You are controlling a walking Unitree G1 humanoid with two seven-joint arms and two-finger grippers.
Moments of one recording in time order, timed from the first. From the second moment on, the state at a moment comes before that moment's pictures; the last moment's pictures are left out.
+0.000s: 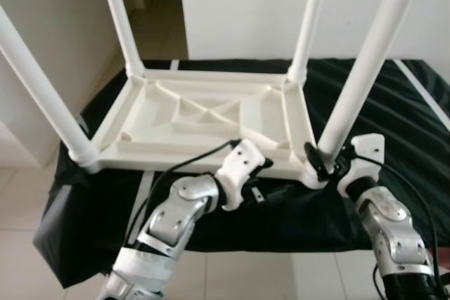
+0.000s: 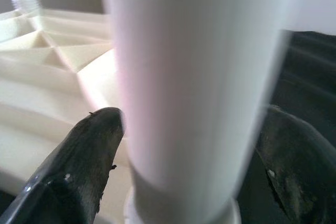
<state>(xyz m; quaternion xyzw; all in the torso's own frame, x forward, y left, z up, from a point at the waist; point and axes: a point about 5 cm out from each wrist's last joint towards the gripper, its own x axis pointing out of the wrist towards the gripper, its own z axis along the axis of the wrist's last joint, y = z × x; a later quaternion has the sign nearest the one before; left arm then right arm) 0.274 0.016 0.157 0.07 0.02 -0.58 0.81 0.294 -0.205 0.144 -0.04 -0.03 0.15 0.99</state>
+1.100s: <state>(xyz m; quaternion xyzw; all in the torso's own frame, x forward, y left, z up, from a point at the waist) 0.279 0.011 0.164 0.09 0.01 -0.59 0.80 0.314 -0.217 0.137 -0.07 -0.04 0.20 0.98</state>
